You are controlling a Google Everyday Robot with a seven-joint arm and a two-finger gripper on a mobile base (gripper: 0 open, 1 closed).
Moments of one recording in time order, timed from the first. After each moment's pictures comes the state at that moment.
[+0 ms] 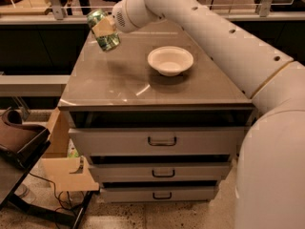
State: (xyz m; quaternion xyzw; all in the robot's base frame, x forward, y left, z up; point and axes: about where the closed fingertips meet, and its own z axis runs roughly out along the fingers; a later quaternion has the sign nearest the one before) arm 0.757 0.134 0.956 -0.38 0.77 0.24 0.45
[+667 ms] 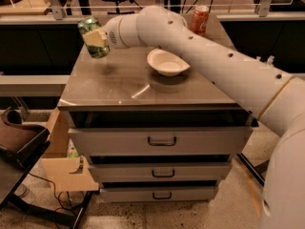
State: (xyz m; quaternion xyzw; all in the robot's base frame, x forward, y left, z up) arm 0.742 0.165 0.939 -0.36 0.73 0.27 0.52
